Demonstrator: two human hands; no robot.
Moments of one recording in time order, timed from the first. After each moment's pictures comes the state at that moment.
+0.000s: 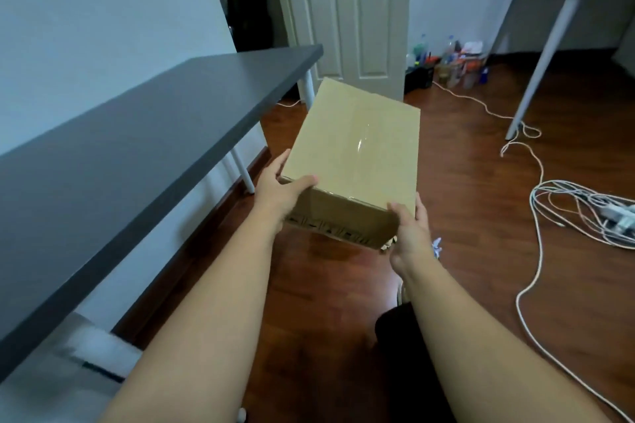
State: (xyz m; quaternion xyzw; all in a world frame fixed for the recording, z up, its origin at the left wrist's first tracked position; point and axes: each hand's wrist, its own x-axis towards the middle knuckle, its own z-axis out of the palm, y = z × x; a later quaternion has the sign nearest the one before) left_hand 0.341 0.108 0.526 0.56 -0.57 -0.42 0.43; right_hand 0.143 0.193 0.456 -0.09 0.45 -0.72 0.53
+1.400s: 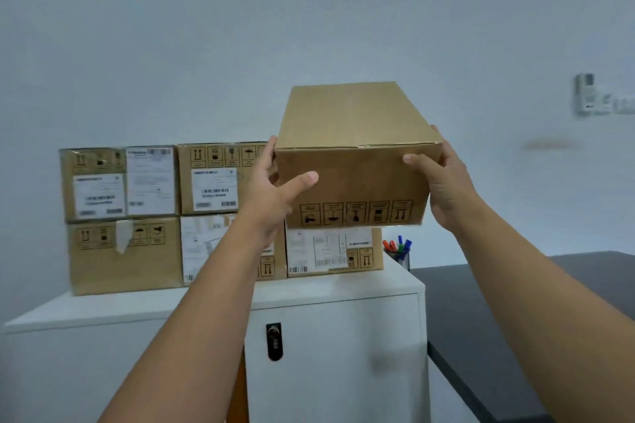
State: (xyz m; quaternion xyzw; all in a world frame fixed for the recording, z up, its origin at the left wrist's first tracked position) left_hand 0.754 0.550 0.878 0.55 -0.42 0.05 0.72; right_hand 0.623 0.315 0.886 -0.62 -0.06 -0.49 0.60
